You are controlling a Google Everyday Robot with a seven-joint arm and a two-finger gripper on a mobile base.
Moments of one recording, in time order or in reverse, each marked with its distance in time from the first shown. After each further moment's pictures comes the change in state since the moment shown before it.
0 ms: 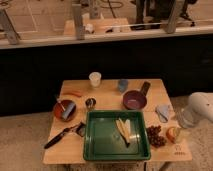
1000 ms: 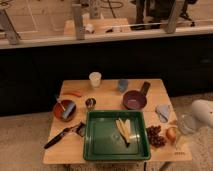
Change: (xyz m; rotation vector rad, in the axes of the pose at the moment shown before) arm 0.000 0.018 0.025 -0.003 -0.076 -0.053
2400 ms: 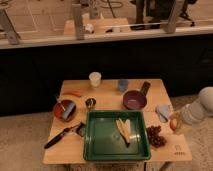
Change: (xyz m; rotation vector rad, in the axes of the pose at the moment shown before) arm -0.036 -0.031 -0.082 0.057 -0.096 -0.069
